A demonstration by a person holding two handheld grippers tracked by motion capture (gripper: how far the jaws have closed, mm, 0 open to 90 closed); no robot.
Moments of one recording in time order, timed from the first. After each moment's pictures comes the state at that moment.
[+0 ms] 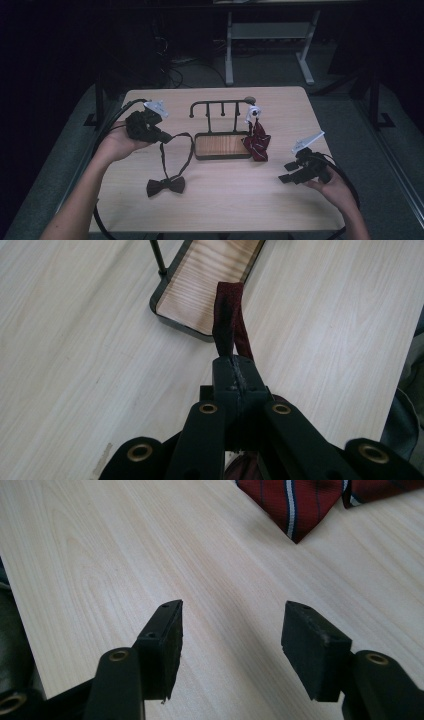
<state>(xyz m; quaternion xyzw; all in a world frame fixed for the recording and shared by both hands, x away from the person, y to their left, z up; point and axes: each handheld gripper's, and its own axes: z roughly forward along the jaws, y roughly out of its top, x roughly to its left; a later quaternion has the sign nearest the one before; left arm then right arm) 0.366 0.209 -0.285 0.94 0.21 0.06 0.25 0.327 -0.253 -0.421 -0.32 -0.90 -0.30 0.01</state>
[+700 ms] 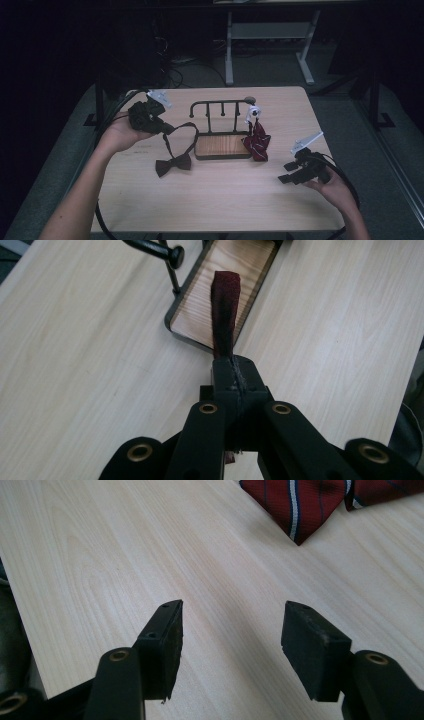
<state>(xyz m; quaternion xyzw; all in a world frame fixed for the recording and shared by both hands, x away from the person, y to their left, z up) 0.378 0.199 -0.266 0.94 0.21 0.07 0.25 0.326 -0.250 -0.419 -0.32 -0.90 -0.29 0.01</state>
